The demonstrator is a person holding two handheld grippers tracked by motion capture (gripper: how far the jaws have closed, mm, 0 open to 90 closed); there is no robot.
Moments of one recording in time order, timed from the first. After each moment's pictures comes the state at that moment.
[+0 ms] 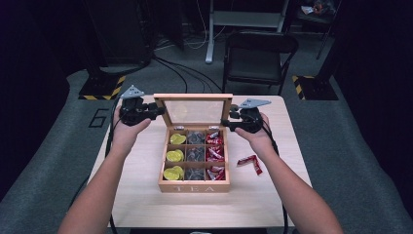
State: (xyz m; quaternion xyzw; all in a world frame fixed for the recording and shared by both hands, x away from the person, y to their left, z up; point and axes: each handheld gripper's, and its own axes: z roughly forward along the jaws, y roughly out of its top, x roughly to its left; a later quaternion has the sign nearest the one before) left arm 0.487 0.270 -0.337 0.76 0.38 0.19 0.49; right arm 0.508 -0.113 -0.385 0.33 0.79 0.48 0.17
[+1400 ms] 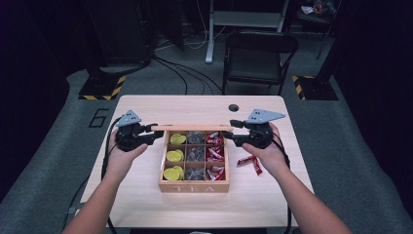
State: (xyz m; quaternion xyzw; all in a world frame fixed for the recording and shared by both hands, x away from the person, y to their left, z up) left arm 0.429 0.273 -0.370 0.77 0.36 0.19 0.48; right arm 0.433 -0.121 -0.350 0.25 0.79 0.53 0.18
